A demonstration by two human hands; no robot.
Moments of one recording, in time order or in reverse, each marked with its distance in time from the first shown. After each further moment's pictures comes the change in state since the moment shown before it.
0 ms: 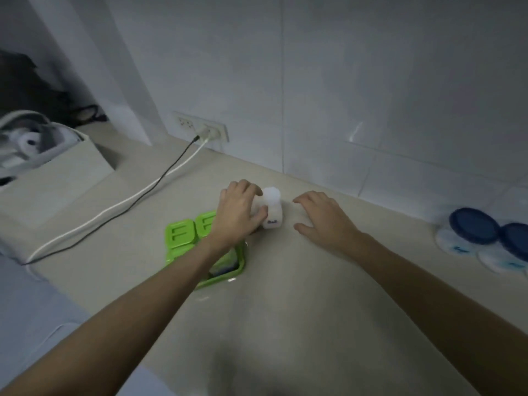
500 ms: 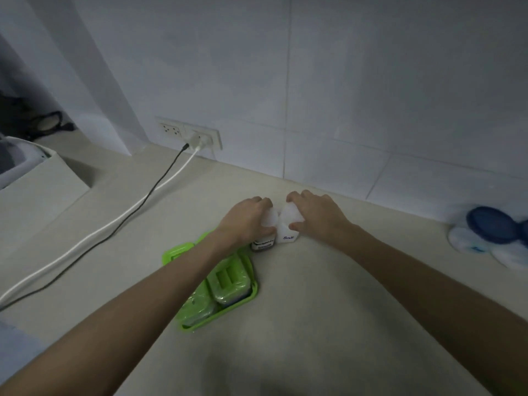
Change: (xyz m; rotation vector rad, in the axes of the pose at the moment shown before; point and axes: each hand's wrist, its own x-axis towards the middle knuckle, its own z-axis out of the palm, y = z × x) left_hand 0.054 -0.045 0.018 -0.049 -0.429 0.085; right_hand 0.076 -0.027 0.014 -0.116 -0.155 0.170
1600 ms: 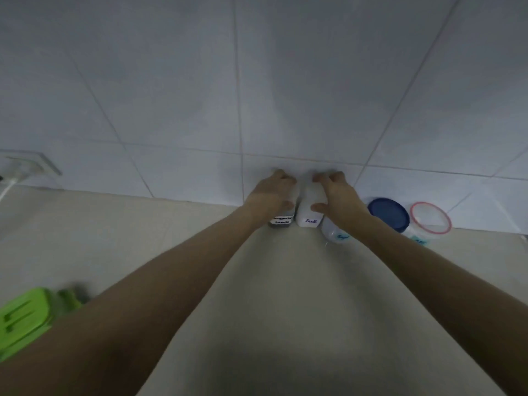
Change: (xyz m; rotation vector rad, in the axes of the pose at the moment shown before) left_hand 0.176 0.284 0.075 -0.096 -0.054 0.356; right_hand -0.123 0.286 -0.026 0.198 0.200 0.523
